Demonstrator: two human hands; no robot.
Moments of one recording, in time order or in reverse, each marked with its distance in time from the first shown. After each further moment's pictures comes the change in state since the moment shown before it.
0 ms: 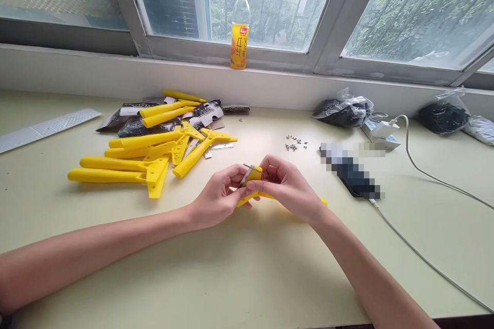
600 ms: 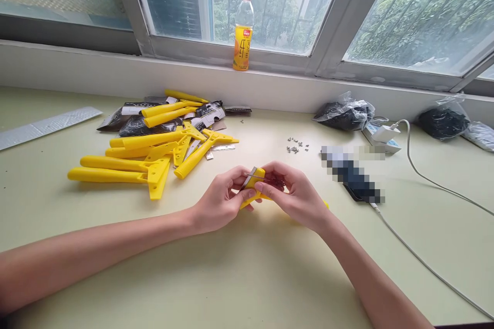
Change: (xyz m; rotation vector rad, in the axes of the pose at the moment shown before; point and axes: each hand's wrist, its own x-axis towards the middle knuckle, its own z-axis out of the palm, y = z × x) left_hand -0.001 -0.001 0.003 0.006 0.016 -0.009; right_hand -0.008 0.007 -0.005 -0.254 0.048 -0.163
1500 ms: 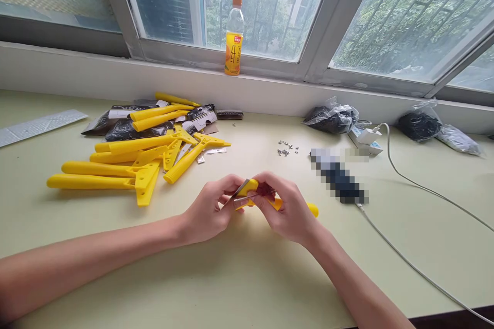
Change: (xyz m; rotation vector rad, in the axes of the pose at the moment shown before) left_hand -0.004 0.003 -0.002 0.192 -0.049 0.130; right_hand -0.015 0.010 0.004 -0.299 0.091 -0.258
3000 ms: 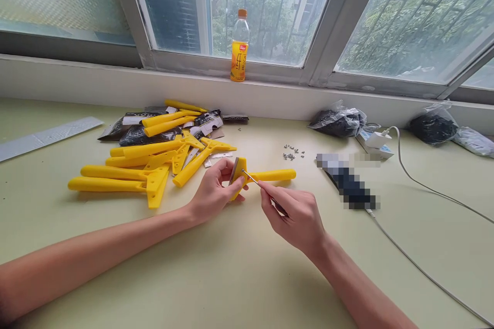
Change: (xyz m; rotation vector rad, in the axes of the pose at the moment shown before) left_hand 0.020 -0.008 -0.013 -0.177 0.278 -0.176; right_hand -0.007 0.011 0.012 -0.465 0.347 -0.317
